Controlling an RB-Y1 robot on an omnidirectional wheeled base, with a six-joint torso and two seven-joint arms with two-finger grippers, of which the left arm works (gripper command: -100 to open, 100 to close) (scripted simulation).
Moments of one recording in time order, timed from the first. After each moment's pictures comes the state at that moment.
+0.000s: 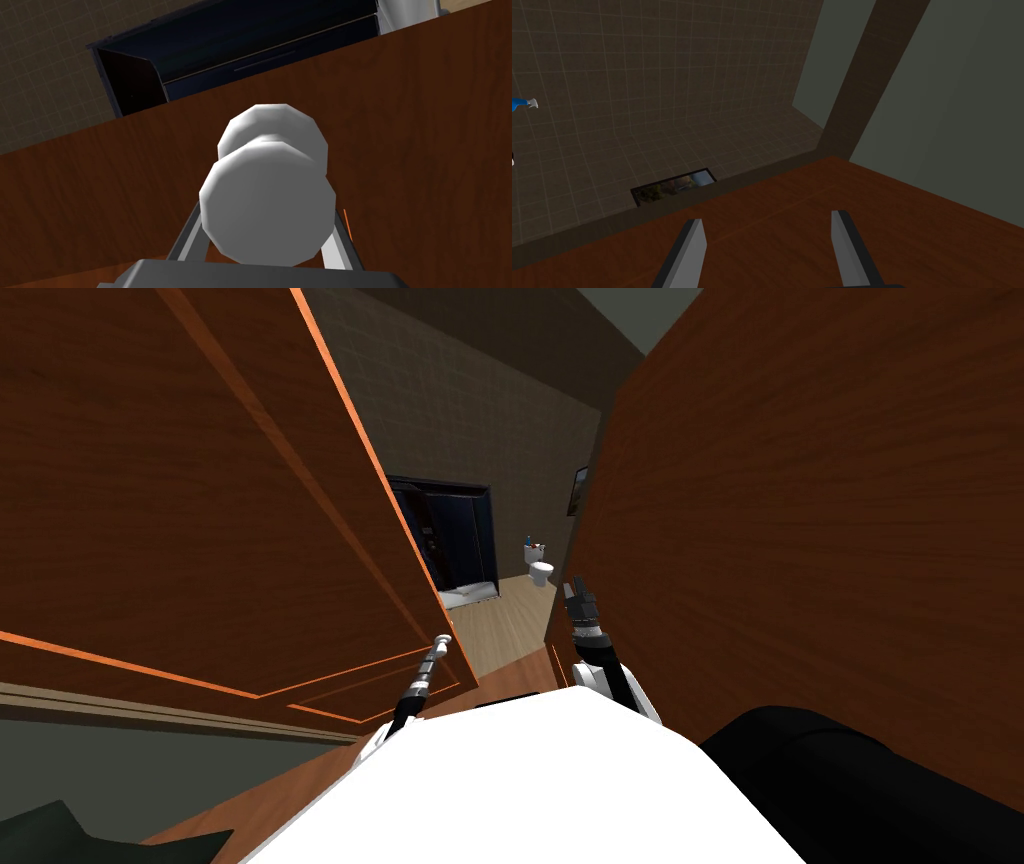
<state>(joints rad) 0.01 0.27 0.09 -0.74 -0.10 -0.85 0.02</state>
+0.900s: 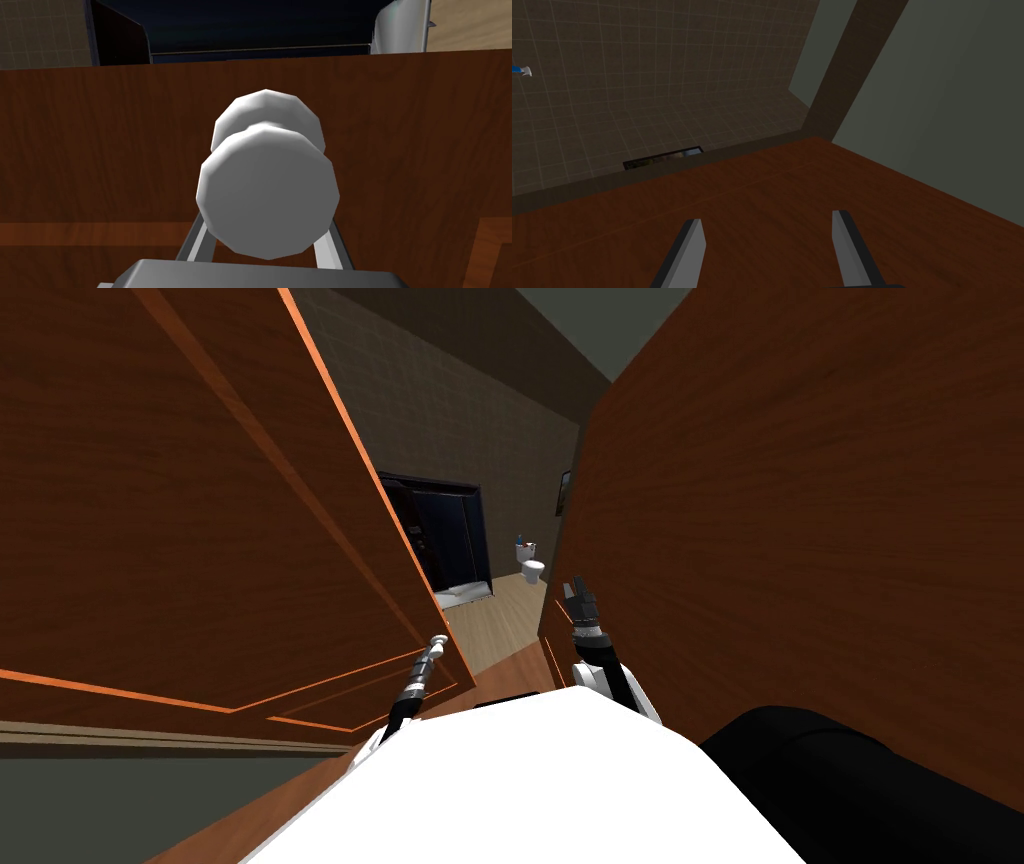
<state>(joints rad) 0.02 0.28 0.11 -0.73 -0.03 -0.83 0.24</state>
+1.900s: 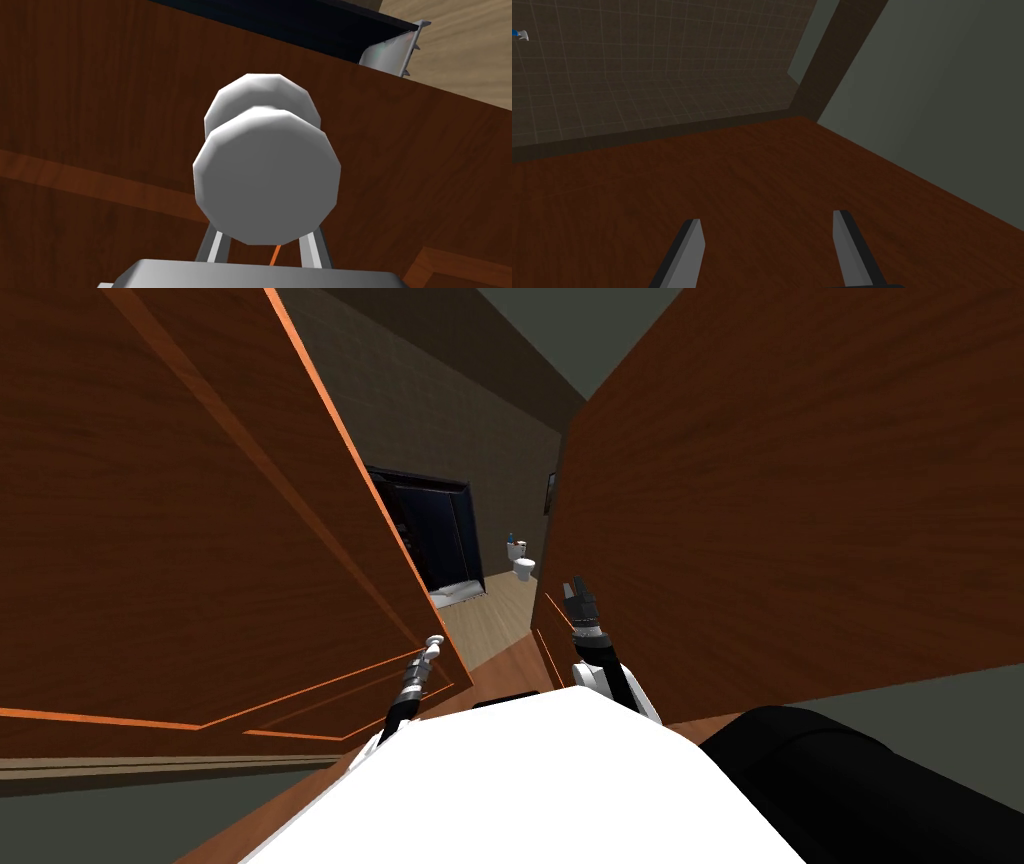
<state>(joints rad) 0.03 0.27 0.12 -0.73 0.06 -0.81 0.49</state>
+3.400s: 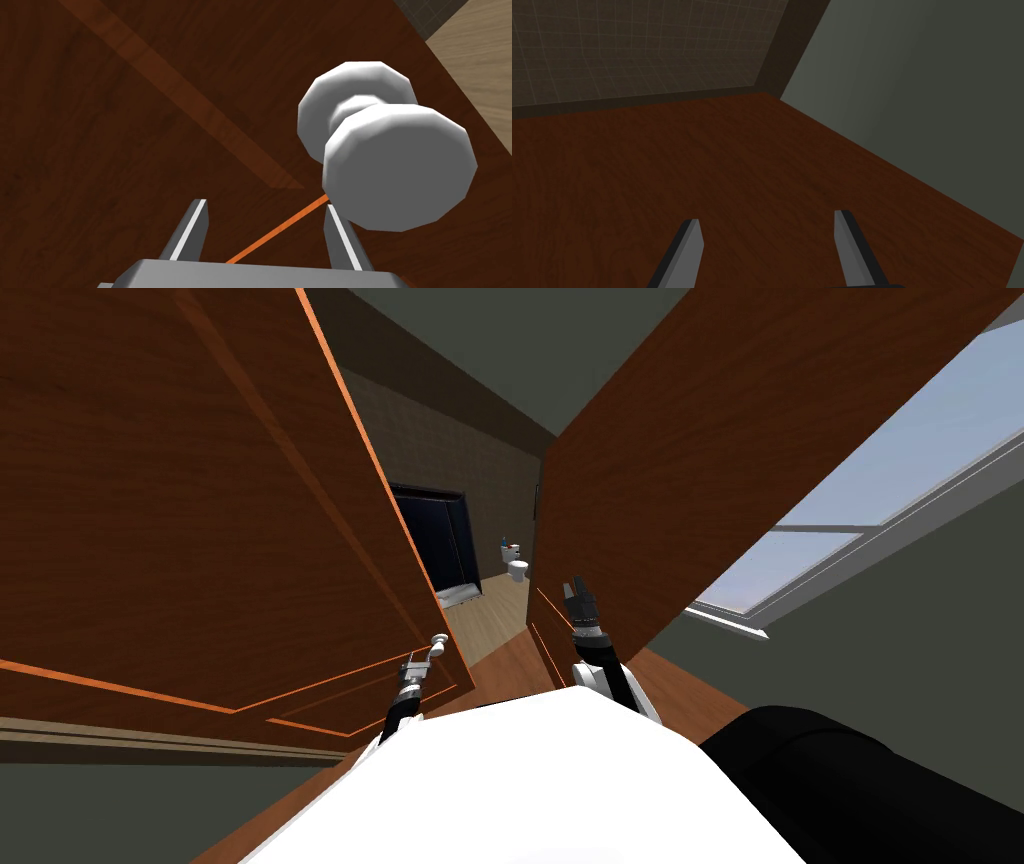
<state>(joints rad) 0.03 0.25 0.13 -0.75 0.21 -0.80 0.85</state>
